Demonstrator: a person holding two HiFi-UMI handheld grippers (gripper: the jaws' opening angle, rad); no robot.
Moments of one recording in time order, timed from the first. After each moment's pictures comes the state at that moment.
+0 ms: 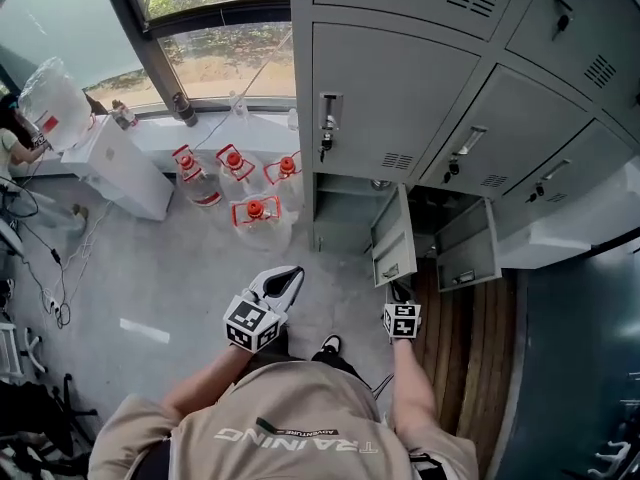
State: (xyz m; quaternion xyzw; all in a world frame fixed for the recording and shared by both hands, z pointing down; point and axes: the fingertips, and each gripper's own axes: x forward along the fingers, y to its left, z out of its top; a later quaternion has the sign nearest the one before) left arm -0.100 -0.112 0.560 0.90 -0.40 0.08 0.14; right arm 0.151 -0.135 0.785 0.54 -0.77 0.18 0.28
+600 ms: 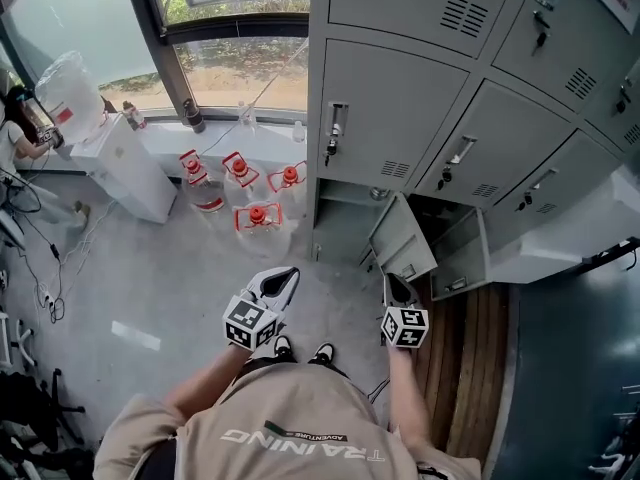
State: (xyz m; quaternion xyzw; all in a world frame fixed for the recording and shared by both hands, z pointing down) left arm -0.110 -0.089 0.543 0.89 -0.43 0.07 0.13; right arm 0.113 -0.128 0.629 0.54 -0.82 0.15 0.13
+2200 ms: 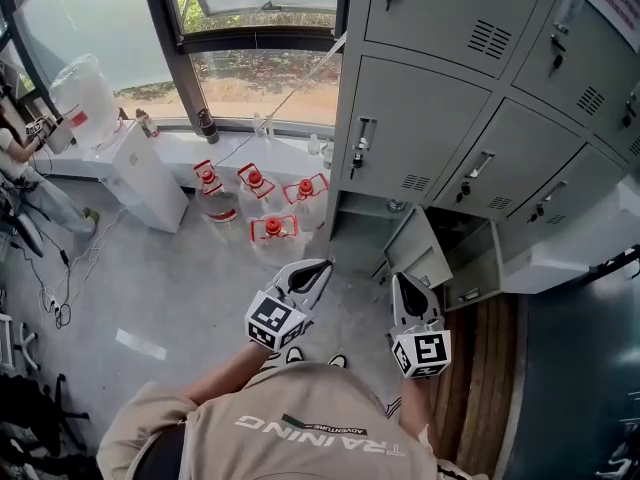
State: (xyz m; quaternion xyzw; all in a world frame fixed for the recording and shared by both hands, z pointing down) left arm -0.107 -0.106 0.470 0.92 -0.39 0.02 0.05; right arm 0.019 -0.092 0.444 0.49 -0.87 -0.01 0.06
